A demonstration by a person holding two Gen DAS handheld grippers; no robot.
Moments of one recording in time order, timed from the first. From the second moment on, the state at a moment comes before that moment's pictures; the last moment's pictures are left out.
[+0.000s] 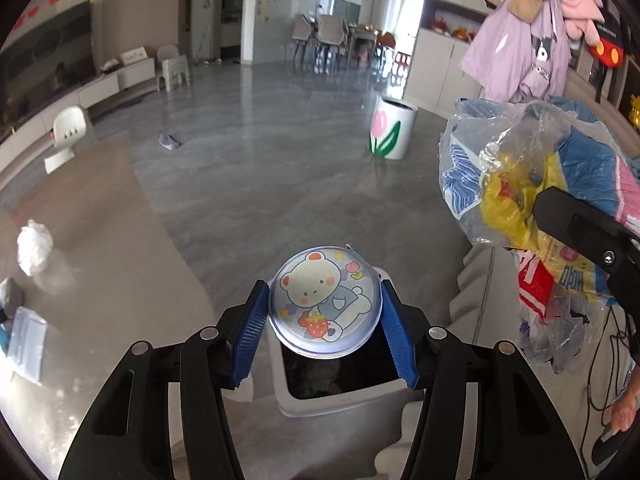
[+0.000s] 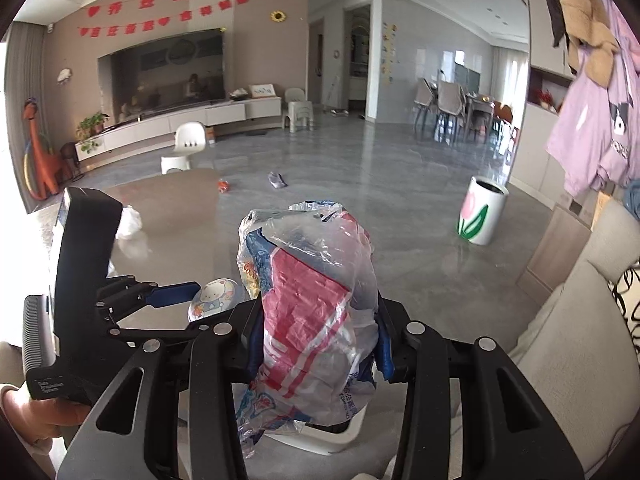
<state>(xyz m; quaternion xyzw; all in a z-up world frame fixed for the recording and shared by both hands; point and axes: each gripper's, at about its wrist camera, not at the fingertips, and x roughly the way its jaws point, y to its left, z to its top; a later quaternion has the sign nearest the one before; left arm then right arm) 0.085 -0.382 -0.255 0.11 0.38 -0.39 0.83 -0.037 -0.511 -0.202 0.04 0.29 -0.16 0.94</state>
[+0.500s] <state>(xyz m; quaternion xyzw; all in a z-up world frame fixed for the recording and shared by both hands) 0.098 -0.422 -0.297 0.21 0.41 -0.34 0.82 -0.023 -0.530 -0.229 0.07 0.32 -0.16 0.93</state>
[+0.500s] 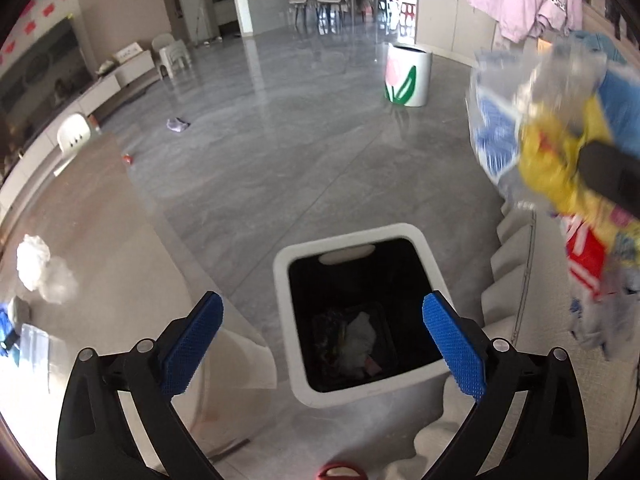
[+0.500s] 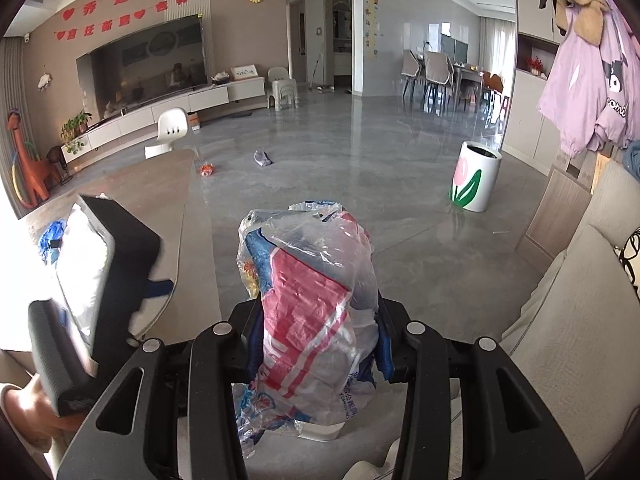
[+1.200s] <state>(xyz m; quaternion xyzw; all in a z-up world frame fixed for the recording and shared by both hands) 0.141 -0.309 -0.236 0.11 0.39 -0.23 0.89 0.050 -0.516 -0.330 0.03 0.44 -0.11 0.89</state>
